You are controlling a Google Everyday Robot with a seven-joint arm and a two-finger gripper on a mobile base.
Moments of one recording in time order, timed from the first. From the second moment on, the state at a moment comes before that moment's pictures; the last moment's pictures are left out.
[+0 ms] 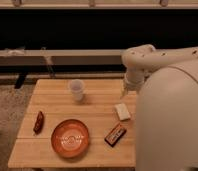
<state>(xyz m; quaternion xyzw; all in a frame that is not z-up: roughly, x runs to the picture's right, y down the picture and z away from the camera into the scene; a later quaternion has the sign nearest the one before) 0.176 0.040 0.745 -0.21 0.25 0.68 0.65</state>
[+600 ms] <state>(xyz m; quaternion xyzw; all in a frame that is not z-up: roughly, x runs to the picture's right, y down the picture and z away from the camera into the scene) 0.176 0.040 0.745 -0.21 0.25 0.68 0.65</state>
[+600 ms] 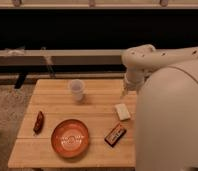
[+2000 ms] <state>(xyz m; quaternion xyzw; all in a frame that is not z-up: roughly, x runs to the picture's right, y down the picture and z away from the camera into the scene) 0.081 0.062 0.726 -0.22 0.22 0.65 0.69</state>
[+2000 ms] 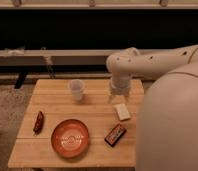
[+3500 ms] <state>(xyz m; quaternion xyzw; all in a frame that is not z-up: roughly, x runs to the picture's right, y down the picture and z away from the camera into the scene) -0.343 0.203 0.715 -0.31 0.19 0.47 0.81</state>
